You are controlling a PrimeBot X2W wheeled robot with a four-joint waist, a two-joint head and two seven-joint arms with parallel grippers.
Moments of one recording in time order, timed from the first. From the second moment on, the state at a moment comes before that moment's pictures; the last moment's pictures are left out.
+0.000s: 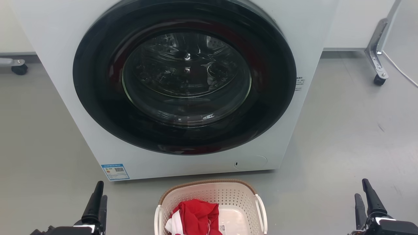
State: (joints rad) left arm -0.05 0.03 0.08 0.32 -1.60 -0.12 0.11; right arm -0.07 -0.03 -0.13 0.32 1.60 0.11 0.10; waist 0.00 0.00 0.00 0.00
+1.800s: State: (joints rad) left arm -0.10 0.21 -0.21 0.18 -0.86 0.01 -0.10; right arm -0.11 -0.19 0.13 0.23 0.80 0.01 -0.10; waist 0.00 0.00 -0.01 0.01
